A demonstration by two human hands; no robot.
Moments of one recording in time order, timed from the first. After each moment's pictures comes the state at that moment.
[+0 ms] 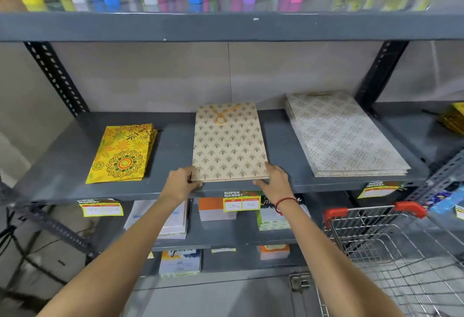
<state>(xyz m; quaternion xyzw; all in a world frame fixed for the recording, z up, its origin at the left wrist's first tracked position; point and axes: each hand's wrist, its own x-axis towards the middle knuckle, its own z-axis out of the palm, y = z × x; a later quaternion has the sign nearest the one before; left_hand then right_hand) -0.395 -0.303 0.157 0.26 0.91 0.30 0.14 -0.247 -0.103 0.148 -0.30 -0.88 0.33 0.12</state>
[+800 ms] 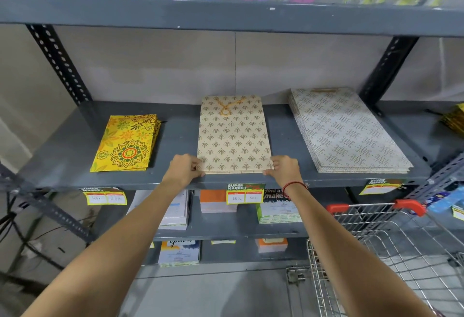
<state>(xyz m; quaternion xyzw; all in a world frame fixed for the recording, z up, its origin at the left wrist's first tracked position) -0.410 -0.297 0.161 0.25 0.92 0.27 0.14 -0.251 -0.087 0.167 -0.37 -0.86 0.34 0.09</state>
